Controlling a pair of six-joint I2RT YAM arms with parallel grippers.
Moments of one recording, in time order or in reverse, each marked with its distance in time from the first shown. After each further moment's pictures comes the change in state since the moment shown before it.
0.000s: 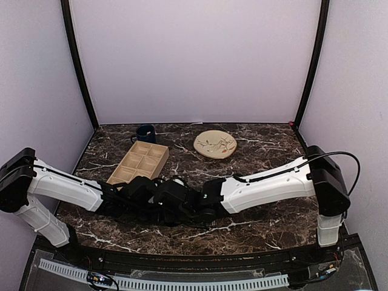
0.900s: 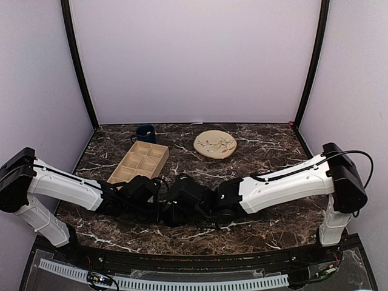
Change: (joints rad) left arm 0.008 0.000 0.002 -0.016 -0.003 -0.006; right arm 0.000 -0.125 -0.157 0.112 -0.029 -0.028
